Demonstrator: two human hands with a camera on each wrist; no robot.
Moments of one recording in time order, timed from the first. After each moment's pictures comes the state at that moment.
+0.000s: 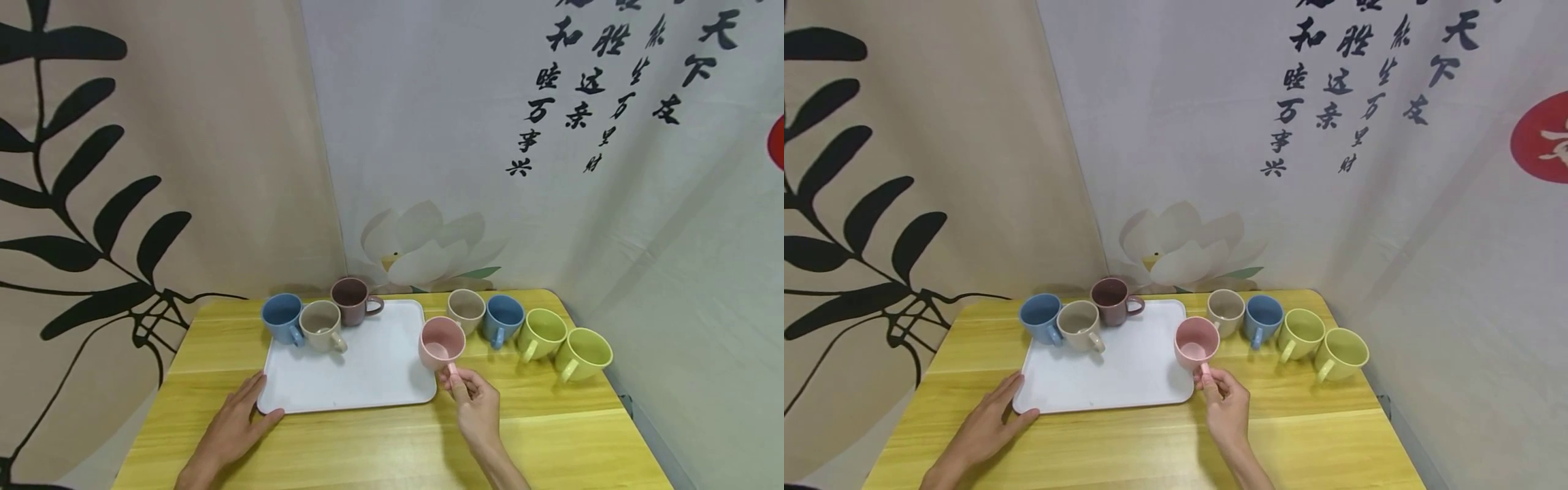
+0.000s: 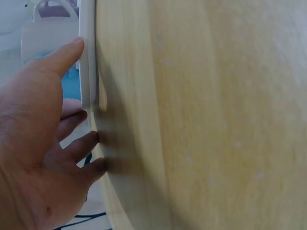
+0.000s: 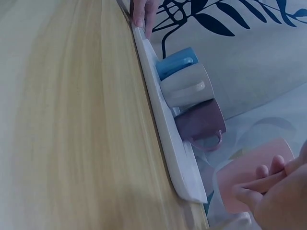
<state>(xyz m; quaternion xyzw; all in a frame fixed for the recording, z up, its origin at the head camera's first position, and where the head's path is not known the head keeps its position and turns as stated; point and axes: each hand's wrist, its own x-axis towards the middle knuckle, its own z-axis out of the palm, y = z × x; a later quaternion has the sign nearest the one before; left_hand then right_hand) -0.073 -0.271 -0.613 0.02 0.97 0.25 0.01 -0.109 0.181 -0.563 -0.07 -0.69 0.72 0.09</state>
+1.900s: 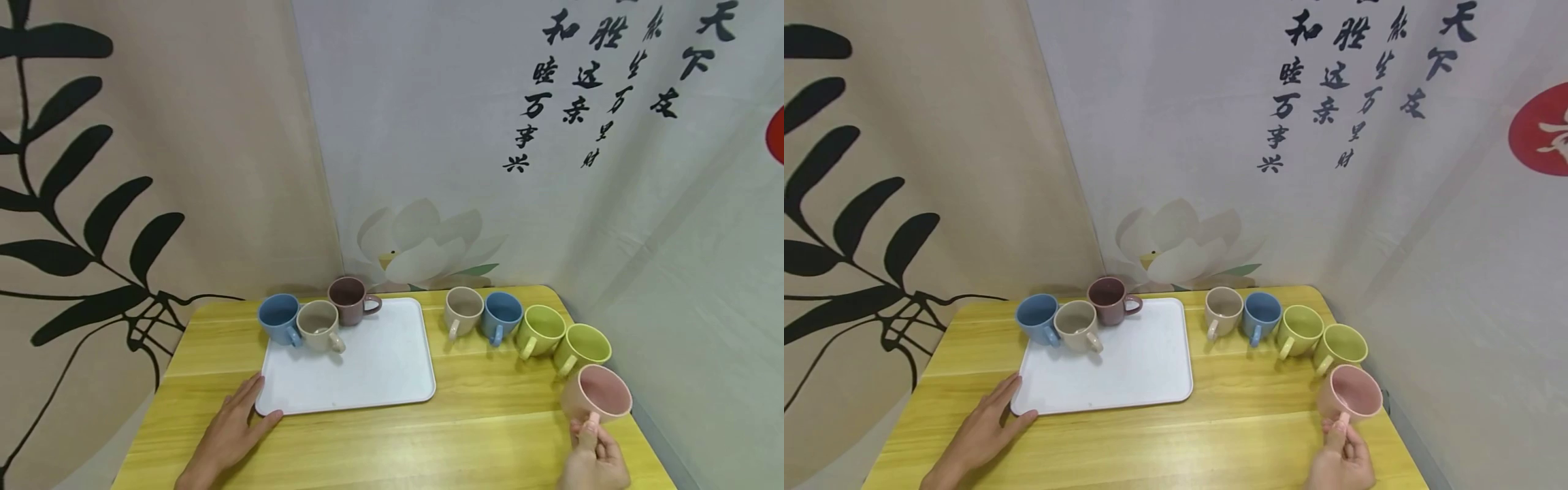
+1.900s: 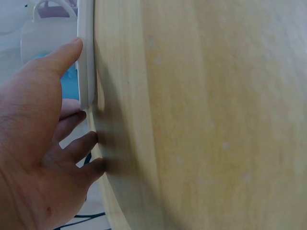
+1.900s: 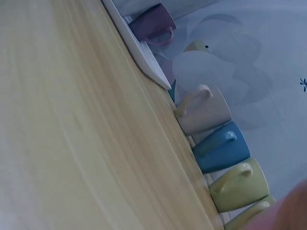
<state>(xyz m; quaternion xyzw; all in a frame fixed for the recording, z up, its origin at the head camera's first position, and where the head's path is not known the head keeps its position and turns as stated) -0.076 -0.272 -0.617 0.01 0.97 0.24 0.04 -0.054 0.319 -0.574 -0.32 -0.43 0.72 0.44</state>
